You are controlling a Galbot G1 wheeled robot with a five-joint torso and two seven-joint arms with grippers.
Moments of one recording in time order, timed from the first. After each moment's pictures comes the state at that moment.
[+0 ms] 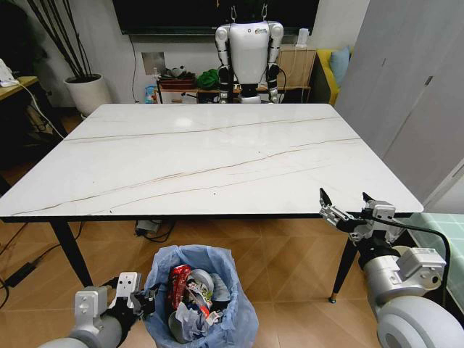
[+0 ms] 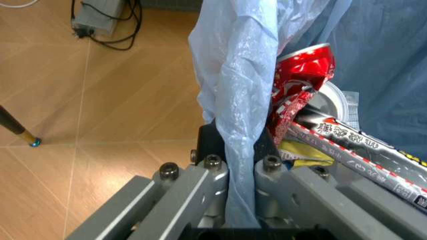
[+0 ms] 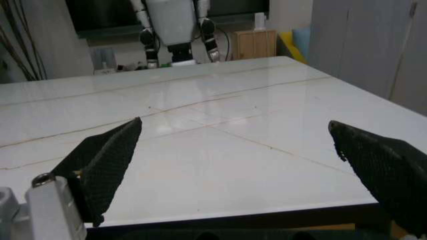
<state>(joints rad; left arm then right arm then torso) 1.84 -0.95 -0.62 -2.50 -0.96 0.74 -0.47 -1.62 1.28 0.62 2.50 0.41 -0.34 0.26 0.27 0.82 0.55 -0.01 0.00</state>
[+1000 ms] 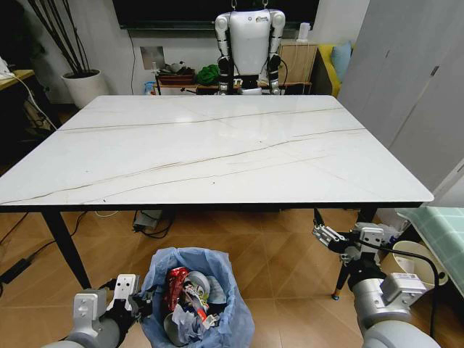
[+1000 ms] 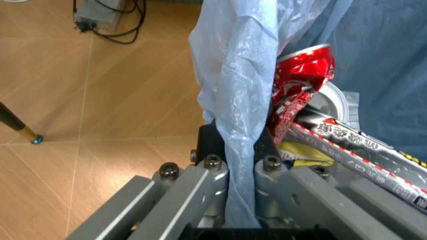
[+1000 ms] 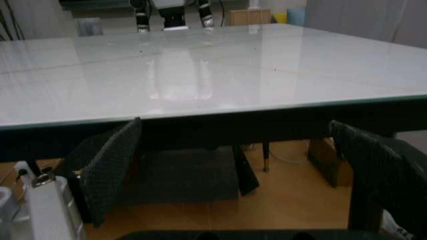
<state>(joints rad) 1.85 -0.95 -0.62 -2.50 -0.93 0.74 -0.46 -1.73 1.35 0.52 2.46 0.24 -0.26 0.26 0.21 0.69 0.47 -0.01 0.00</state>
